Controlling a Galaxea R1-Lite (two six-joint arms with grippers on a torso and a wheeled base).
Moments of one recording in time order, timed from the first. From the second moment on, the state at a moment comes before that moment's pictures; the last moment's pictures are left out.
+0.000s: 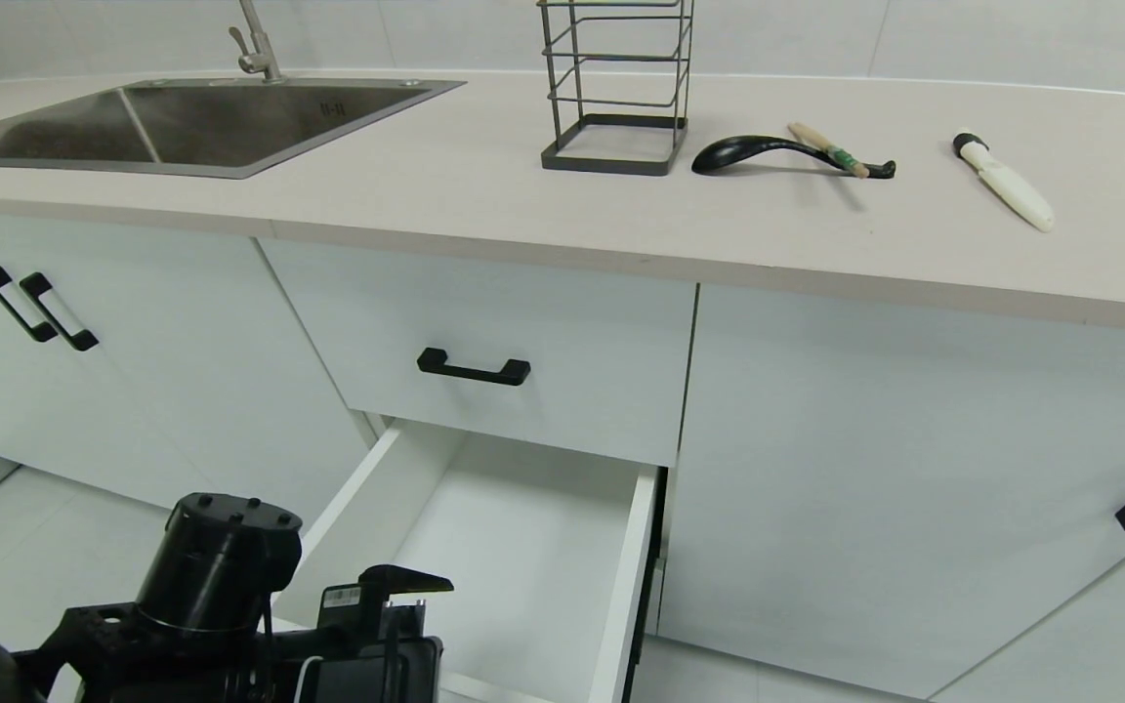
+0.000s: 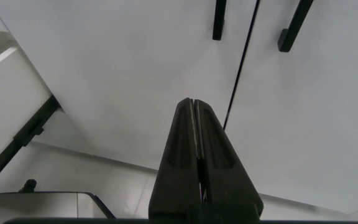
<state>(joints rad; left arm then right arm) -0.46 1.56 -0.38 -0.38 -0.26 1.10 0.00 0.00 0.00 0.00 -0.02 -0.01</state>
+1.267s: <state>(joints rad) -0.30 1.19 -0.55 -0.36 -0.49 -0.07 0.00 0.00 0.00 0.00 -0.02 -0.01</state>
